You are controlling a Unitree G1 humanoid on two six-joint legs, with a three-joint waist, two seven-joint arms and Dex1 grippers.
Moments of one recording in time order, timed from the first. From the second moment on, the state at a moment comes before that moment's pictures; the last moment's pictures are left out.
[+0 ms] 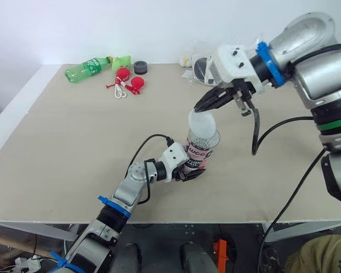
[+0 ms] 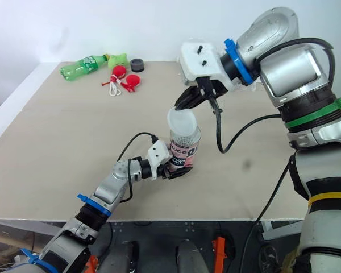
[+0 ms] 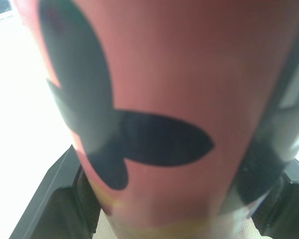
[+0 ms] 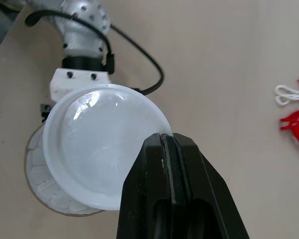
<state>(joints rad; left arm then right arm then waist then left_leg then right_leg) -0.53 0.10 -0.34 0.29 -0.07 0.07 -0.75 -1.44 -0.83 0.60 0.36 0.25 0.19 1.58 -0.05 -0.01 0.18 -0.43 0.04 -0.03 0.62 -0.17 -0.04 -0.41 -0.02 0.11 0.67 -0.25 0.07</state>
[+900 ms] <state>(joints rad) -0.52 0.10 -0.35 0.27 -0.06 0.08 -0.73 -1.53 -0.92 0.78 0.35 0.36 0.12 1.58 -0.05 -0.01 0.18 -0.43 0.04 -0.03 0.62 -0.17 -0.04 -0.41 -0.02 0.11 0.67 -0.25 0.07</state>
